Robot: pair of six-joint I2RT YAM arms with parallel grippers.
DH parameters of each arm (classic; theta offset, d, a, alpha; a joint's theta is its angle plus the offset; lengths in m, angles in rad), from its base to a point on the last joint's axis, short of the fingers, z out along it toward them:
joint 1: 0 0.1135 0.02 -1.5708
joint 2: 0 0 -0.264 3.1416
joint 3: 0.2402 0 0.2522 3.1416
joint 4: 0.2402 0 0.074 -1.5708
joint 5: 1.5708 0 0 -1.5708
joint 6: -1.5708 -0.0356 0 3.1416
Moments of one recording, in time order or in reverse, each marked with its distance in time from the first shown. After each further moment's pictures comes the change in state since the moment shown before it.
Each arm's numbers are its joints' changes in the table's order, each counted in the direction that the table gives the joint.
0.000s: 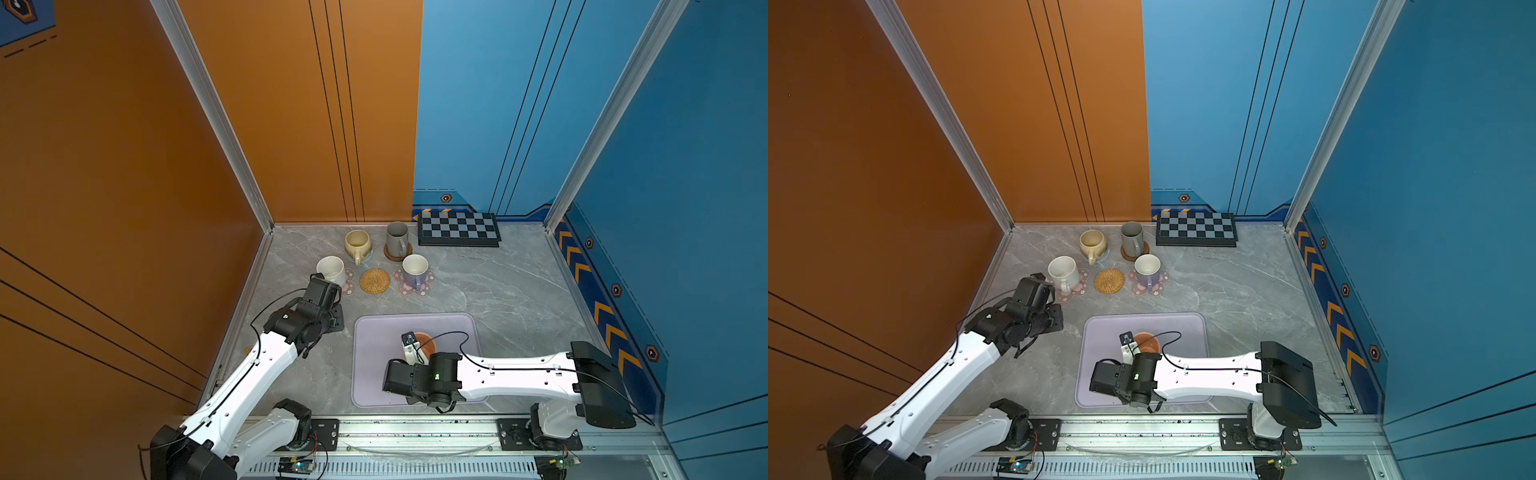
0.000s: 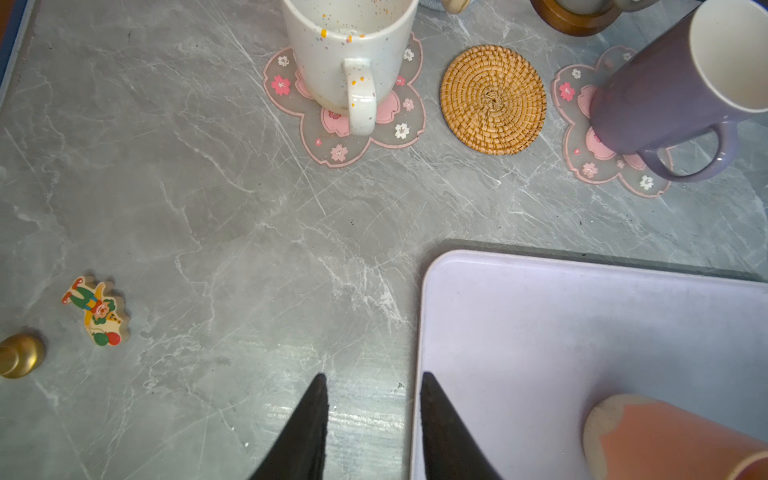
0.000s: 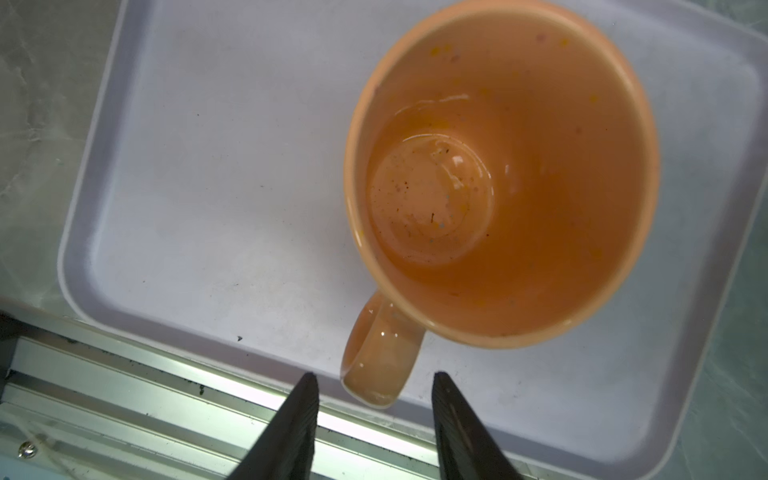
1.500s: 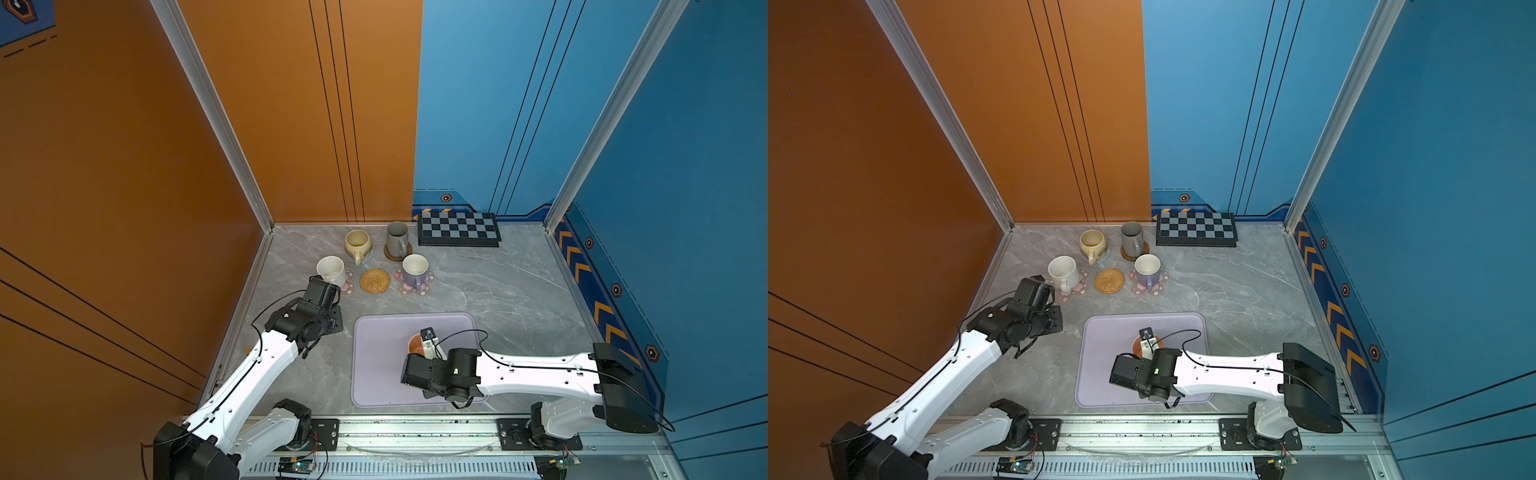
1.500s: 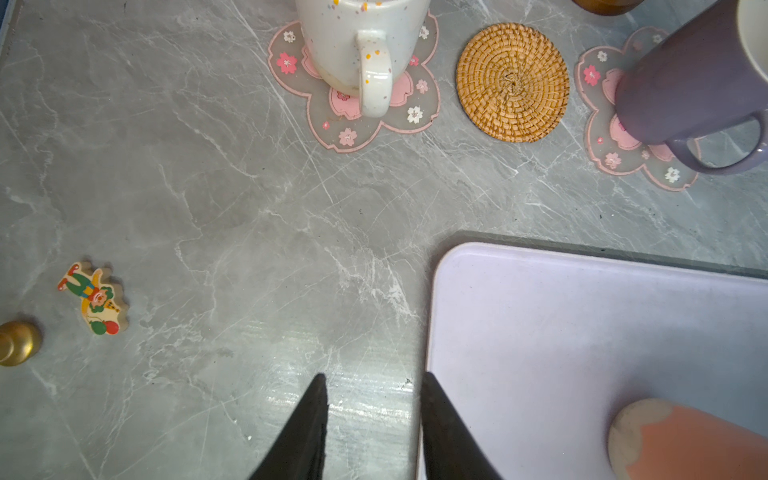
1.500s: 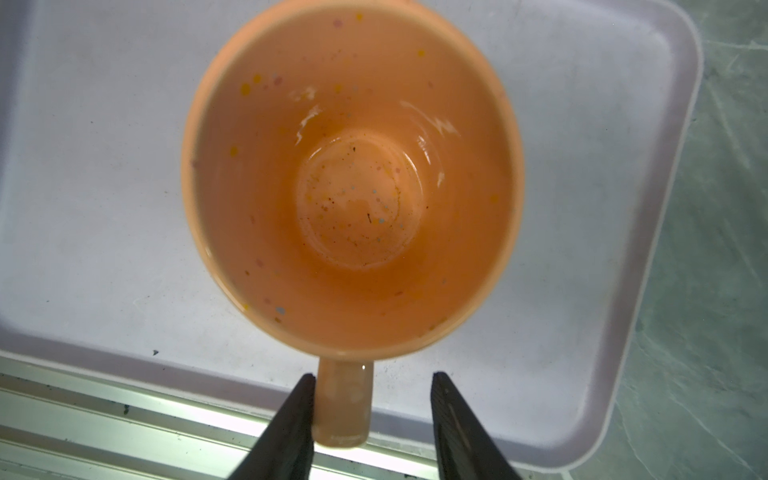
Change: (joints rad) left arm 0.020 0.013 -0.018 0.003 0.016 0.001; right arm -0.067 -0.134 -0.148 0.008 0.008 0.008
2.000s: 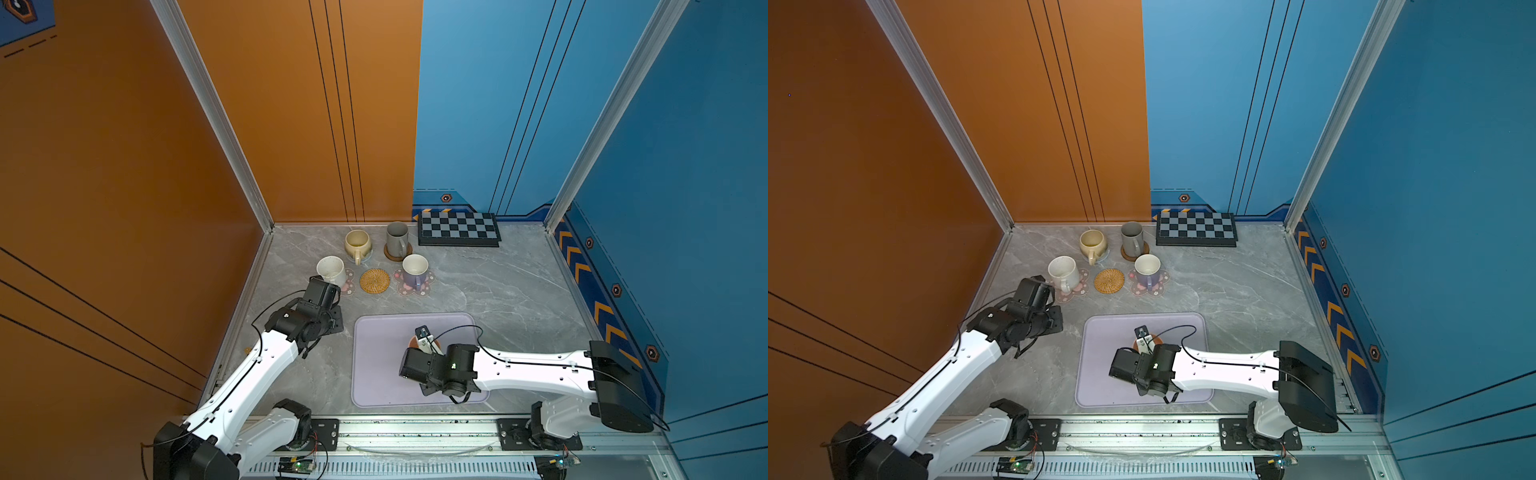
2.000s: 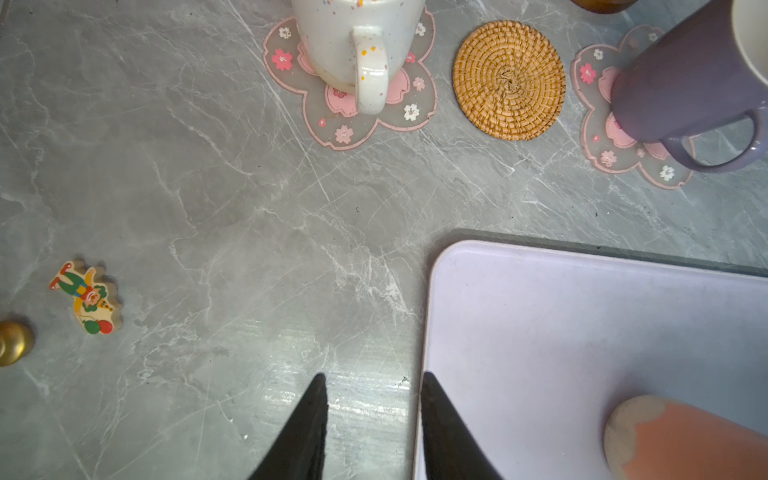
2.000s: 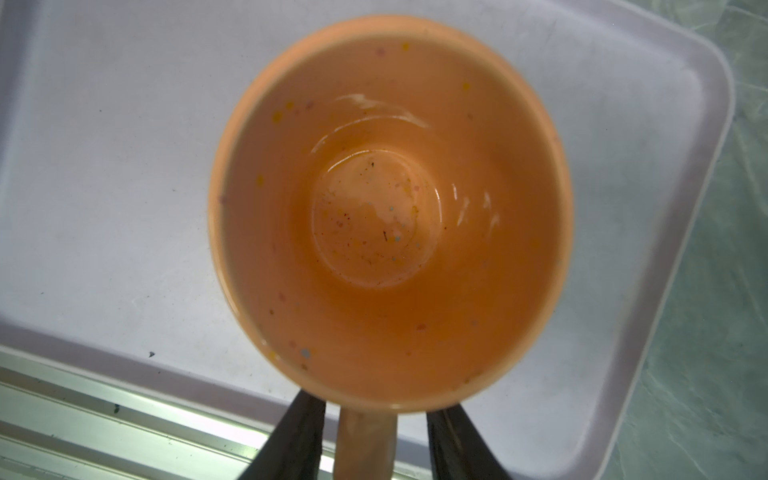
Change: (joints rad) left arm 0.000 0.000 0.000 0.000 0.010 0.003; right arm -0.035 0.023 -0.001 -0.060 -0.037 0.115
